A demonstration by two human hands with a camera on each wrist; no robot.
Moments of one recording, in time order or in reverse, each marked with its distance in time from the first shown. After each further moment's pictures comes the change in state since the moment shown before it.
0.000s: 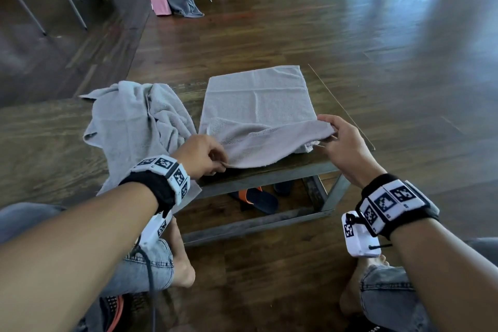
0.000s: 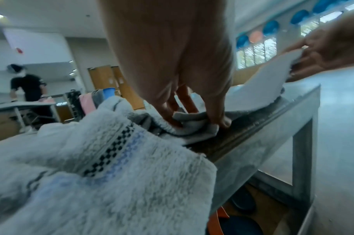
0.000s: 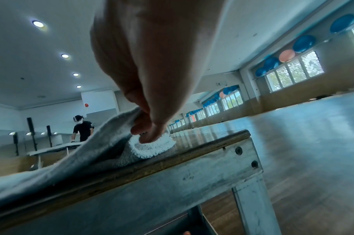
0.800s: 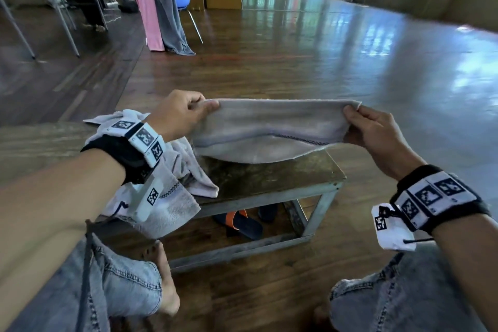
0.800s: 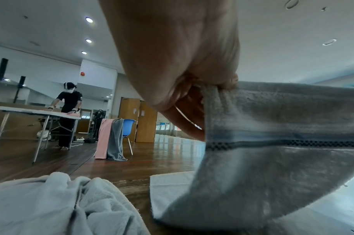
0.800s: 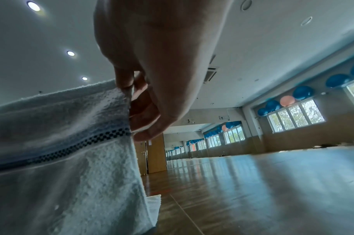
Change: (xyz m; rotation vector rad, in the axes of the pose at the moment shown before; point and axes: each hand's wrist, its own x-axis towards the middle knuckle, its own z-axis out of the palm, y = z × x) left_hand -0.019 0.046 -0.120 -0.098 0.497 0.160; right_hand -0.022 -0.115 -0.073 0.078 0.088 -0.234
